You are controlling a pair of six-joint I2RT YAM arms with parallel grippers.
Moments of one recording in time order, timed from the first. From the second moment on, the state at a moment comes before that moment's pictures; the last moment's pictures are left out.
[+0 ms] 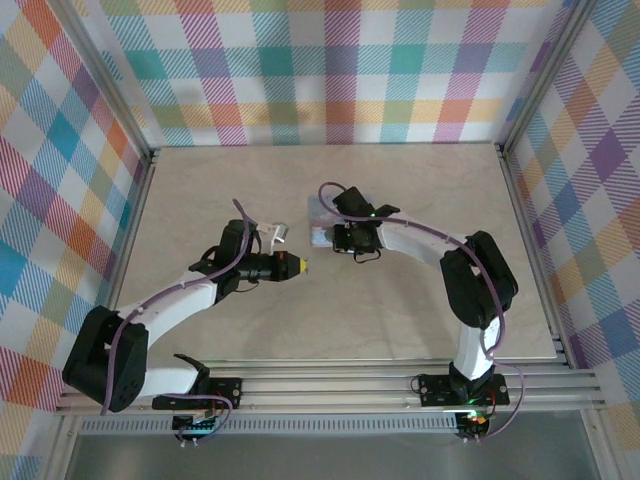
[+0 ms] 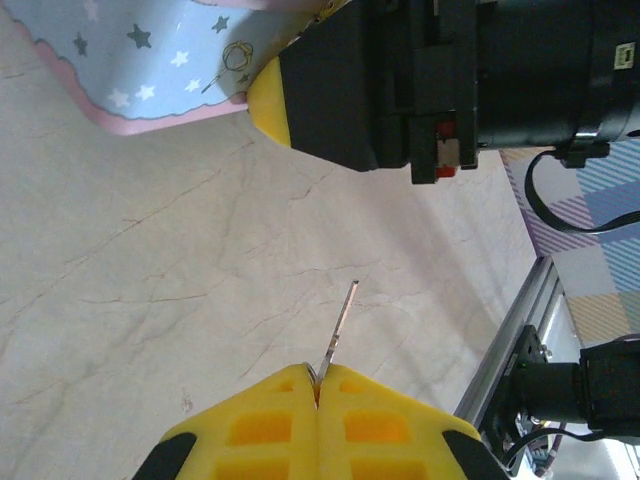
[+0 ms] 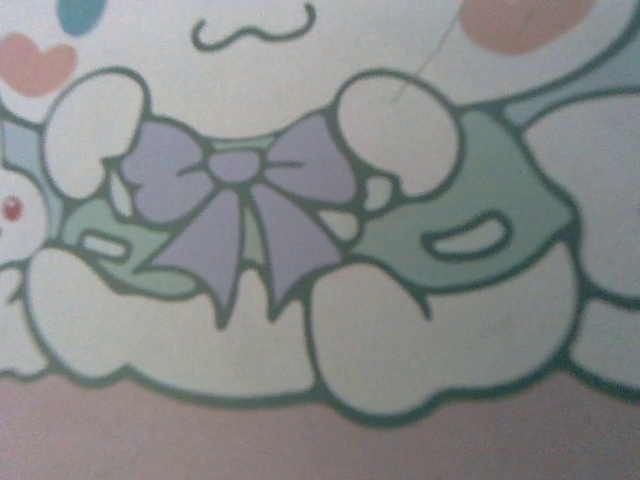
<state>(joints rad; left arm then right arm) -0.44 1.29 0.66 -0.02 0.62 -0.49 0.66 1.85 1.32 -0.57 -0.02 0.62</state>
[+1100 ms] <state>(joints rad) -0.50 1.58 0.64 0.42 0.59 -0.52 0.50 1.86 1.47 -0.72 -0.48 0.62</state>
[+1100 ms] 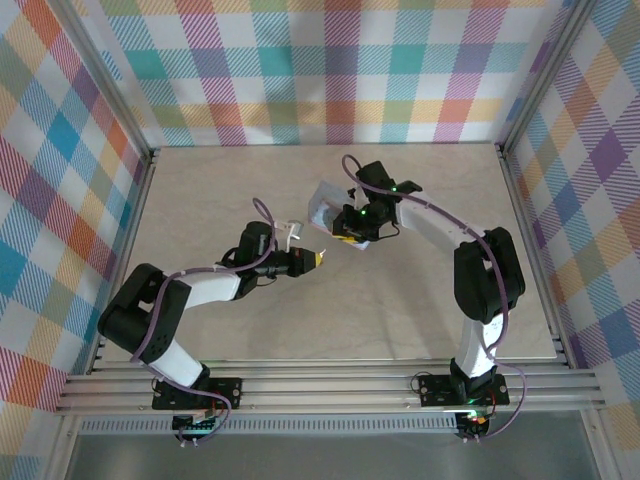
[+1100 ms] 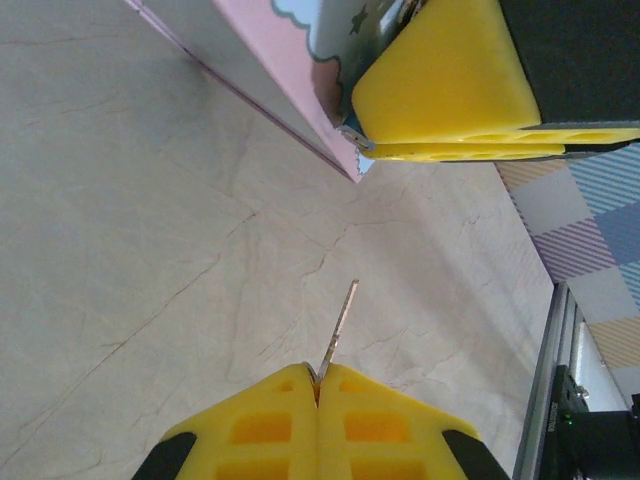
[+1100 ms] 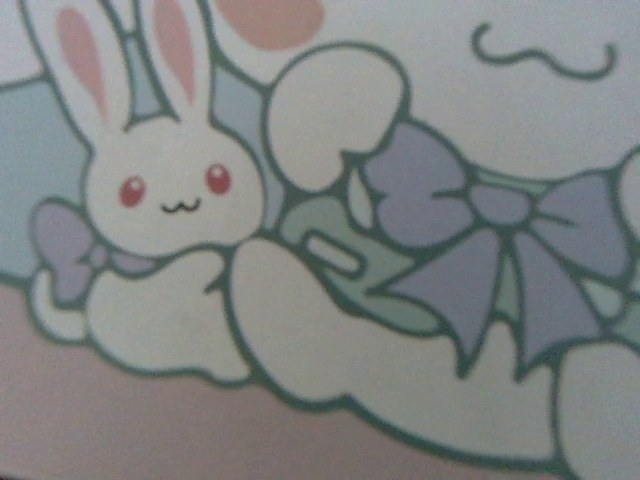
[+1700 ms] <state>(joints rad) -0.51 1.71 0.71 0.60 0.58 -0.49 0.47 1.90 1.52 -0.79 -0.59 0.62</state>
